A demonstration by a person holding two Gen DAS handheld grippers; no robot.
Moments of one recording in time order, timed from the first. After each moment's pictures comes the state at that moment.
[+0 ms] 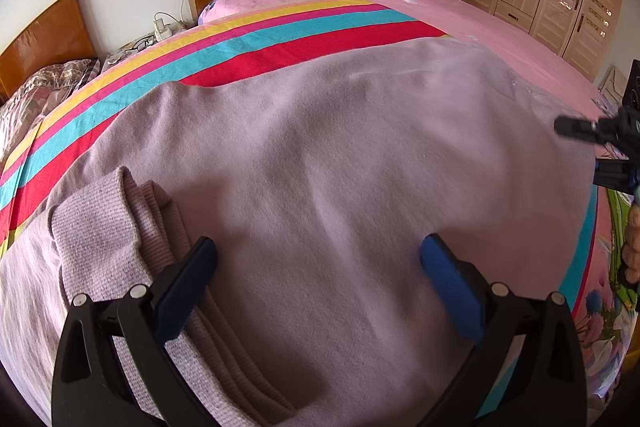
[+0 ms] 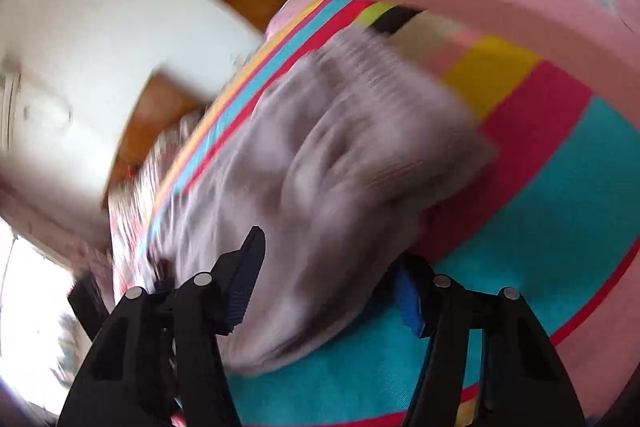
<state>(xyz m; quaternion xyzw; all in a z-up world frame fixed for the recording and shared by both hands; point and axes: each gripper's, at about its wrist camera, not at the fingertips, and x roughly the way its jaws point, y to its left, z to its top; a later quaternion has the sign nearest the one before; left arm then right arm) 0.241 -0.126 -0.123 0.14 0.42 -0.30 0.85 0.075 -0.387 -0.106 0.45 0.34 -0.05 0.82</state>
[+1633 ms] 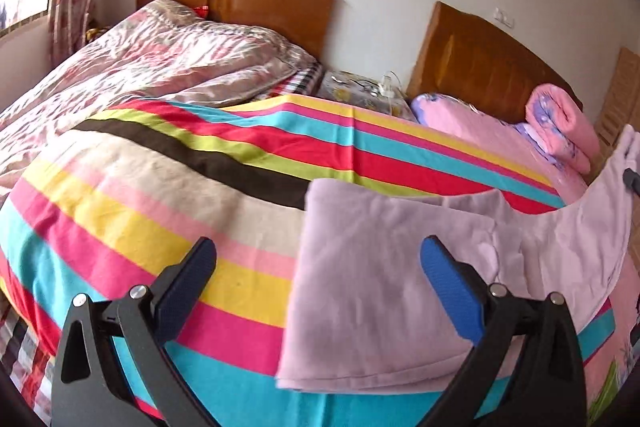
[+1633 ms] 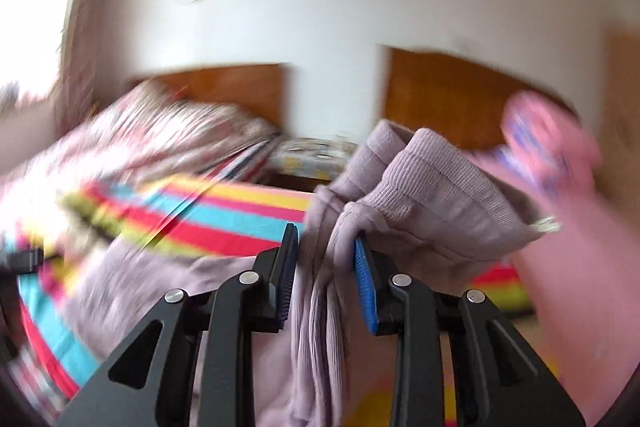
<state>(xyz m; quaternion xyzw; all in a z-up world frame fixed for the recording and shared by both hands) 0.185 0.228 -0.030 -0.11 0.32 0.00 0.94 0.150 -0.049 0.055 -0.15 0.23 0.10 0.96</state>
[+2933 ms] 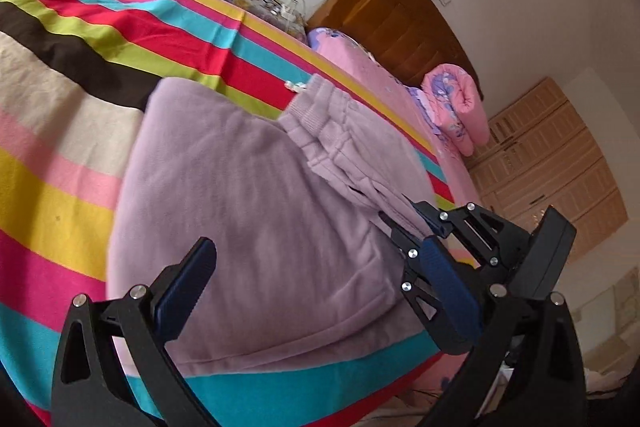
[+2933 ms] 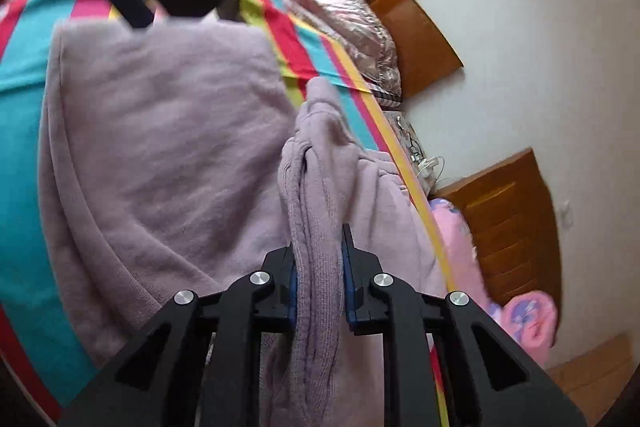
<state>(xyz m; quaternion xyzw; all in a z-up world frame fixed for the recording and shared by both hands) 0.239 0.187 -0.068 -0.27 0.43 -0.26 0.82 0.166 0.025 -0.054 -0.40 0.28 0.17 0.85</state>
